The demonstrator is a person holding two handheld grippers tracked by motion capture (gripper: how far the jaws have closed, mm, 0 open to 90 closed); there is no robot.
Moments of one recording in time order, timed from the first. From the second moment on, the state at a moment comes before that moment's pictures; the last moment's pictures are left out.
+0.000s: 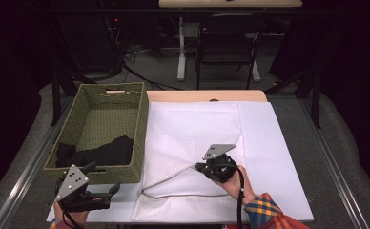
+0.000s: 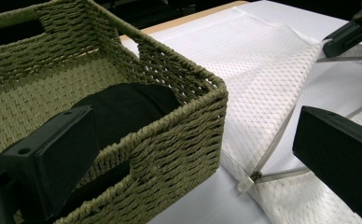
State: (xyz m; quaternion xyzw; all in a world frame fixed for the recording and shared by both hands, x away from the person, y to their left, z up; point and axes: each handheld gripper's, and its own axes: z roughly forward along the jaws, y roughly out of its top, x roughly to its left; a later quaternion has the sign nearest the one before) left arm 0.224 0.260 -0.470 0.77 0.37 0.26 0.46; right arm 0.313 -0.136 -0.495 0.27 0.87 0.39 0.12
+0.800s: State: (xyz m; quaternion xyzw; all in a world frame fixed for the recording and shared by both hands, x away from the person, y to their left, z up) left arm 0.260 0.264 -0.442 0.84 0.33 0.19 0.39; right arm 0.313 -0.138 -0.495 0.27 0.87 0.39 0.12
